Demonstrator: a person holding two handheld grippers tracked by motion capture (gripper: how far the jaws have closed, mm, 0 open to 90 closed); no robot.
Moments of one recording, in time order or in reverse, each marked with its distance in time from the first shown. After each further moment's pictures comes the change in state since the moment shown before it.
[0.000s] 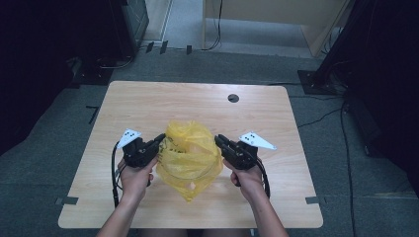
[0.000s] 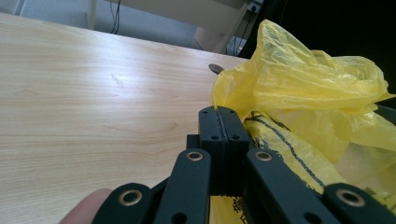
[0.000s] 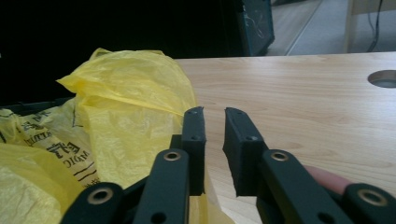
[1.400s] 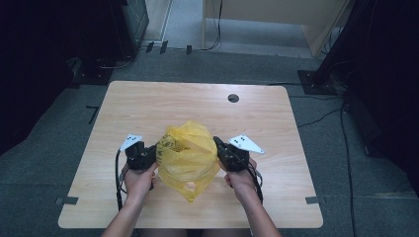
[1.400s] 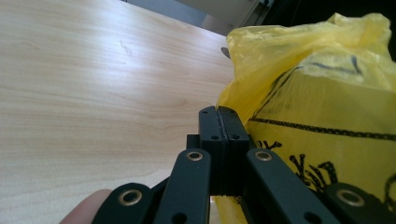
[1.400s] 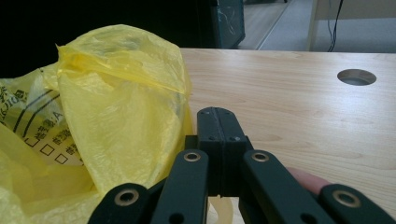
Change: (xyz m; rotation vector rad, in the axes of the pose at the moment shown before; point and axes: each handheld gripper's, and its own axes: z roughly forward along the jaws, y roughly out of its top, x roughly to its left) left arm 0.013 -0.026 0.012 0.039 0.012 -0.111; right arm 0.016 -0.011 0.014 0.025 -0.145 -0.077
